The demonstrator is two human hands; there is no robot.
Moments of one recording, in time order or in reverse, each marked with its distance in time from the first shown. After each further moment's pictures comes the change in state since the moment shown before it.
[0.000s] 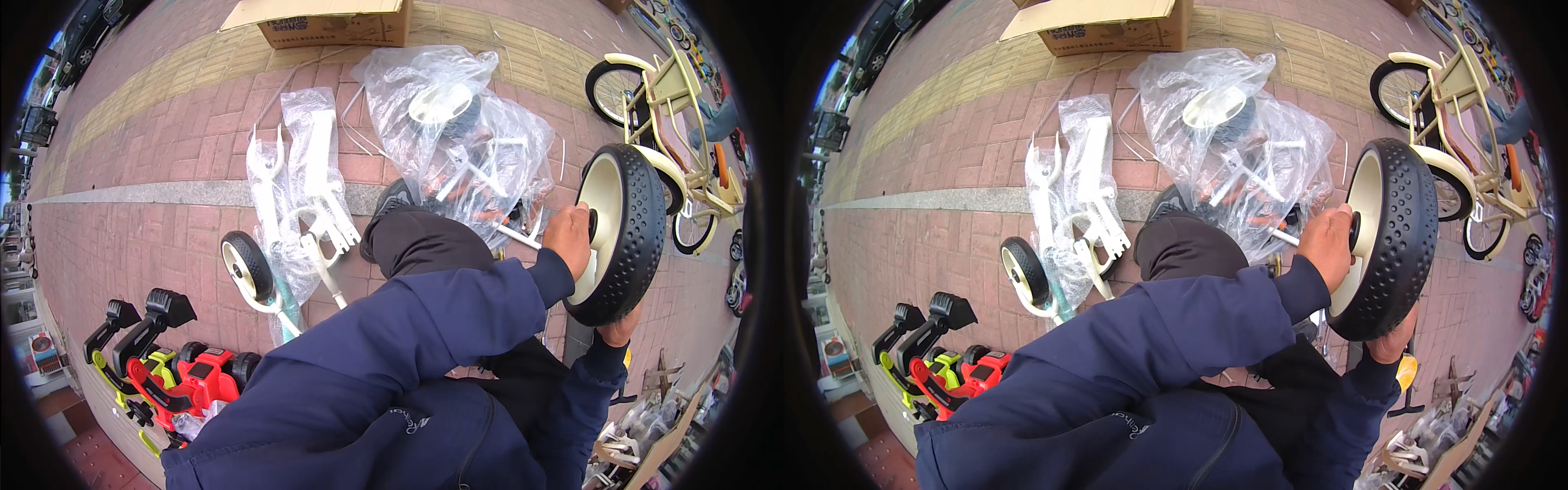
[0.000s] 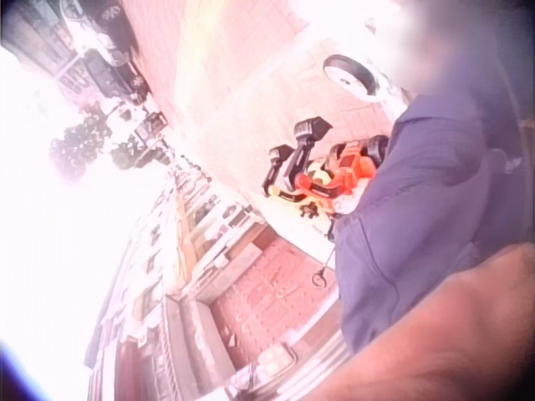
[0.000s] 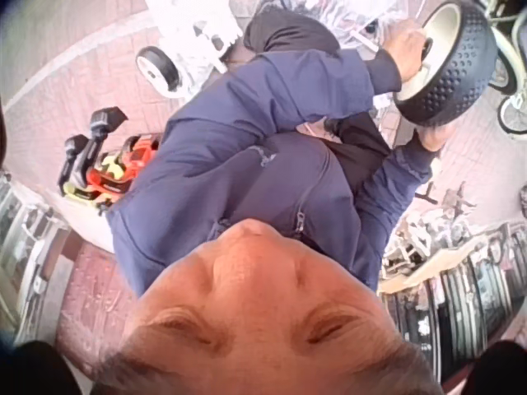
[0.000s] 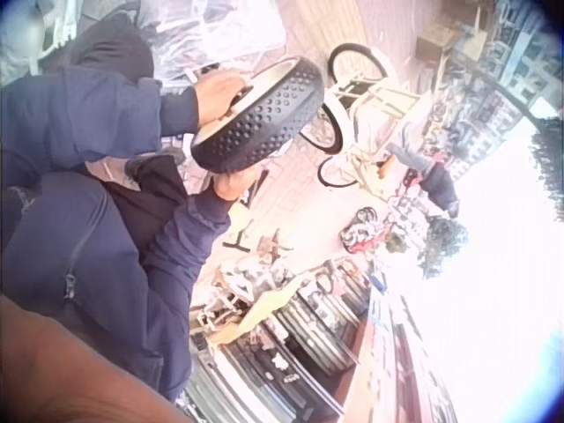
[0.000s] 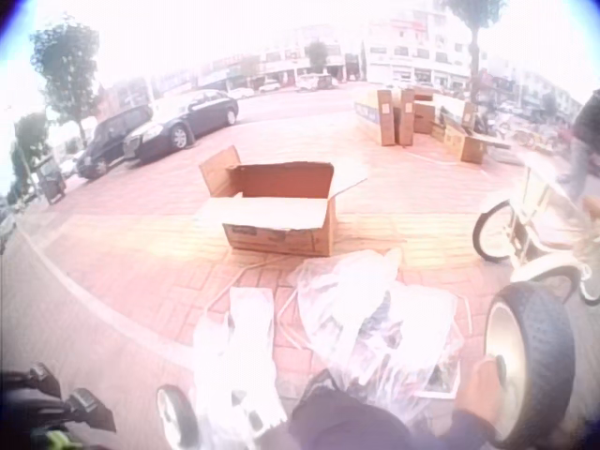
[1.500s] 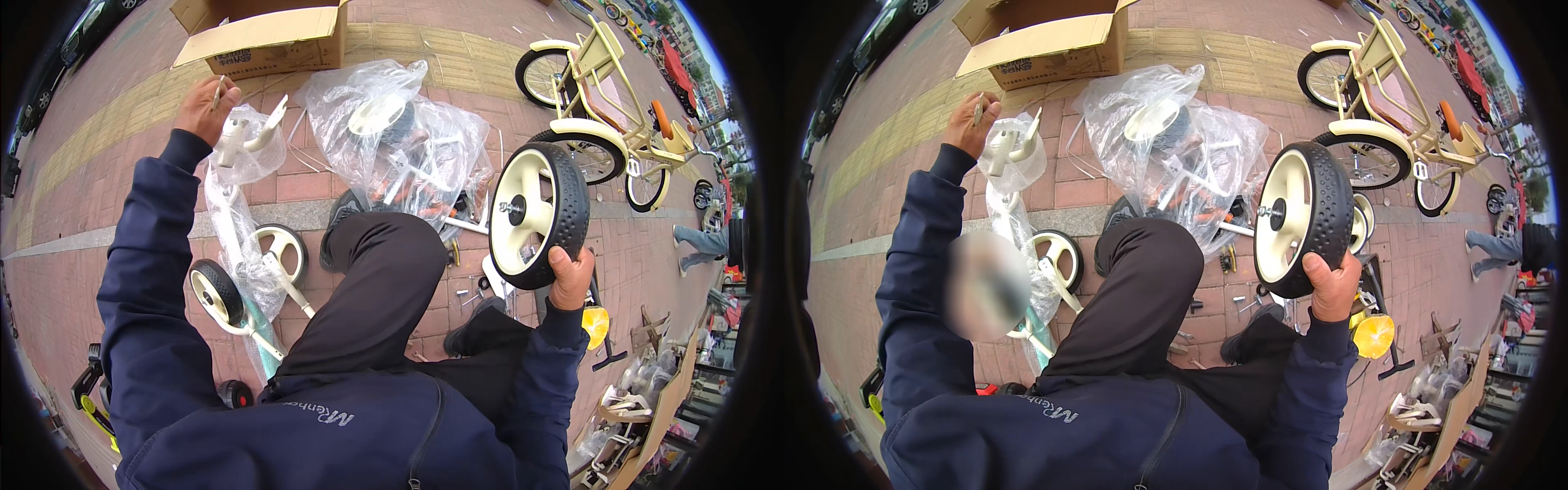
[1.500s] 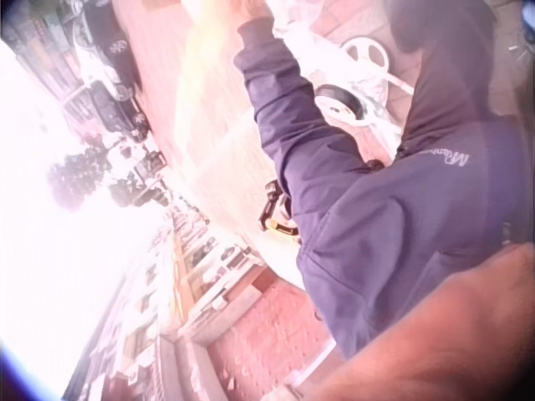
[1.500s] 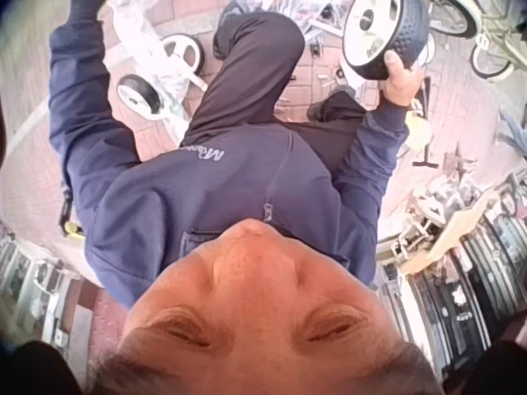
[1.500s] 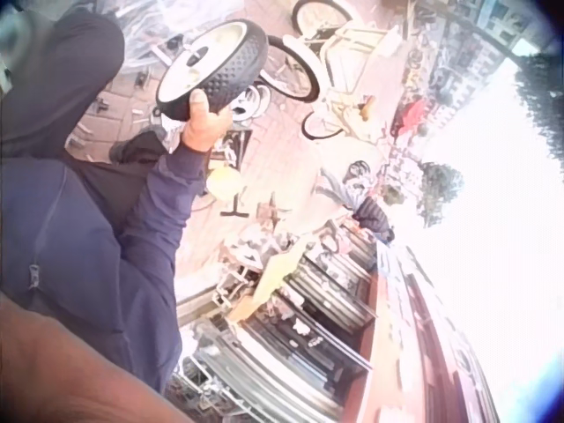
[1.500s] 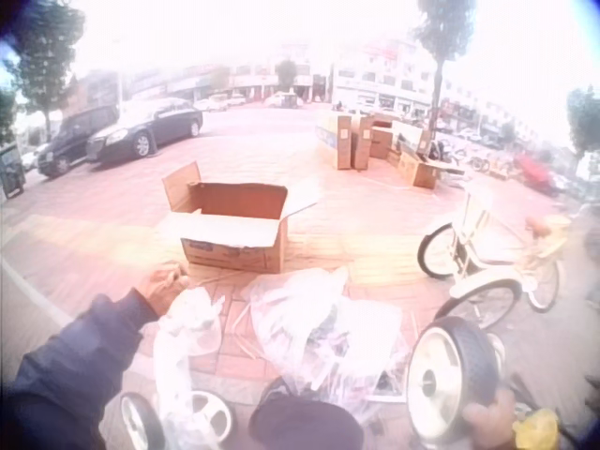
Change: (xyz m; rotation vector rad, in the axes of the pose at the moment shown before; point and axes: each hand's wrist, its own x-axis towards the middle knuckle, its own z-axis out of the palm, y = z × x) left_hand 0.135 0.158 -0.417 1.179 -0.072 0.688; right_hand -0.019 -0.029 0.042 -0.258 0.048 0.041
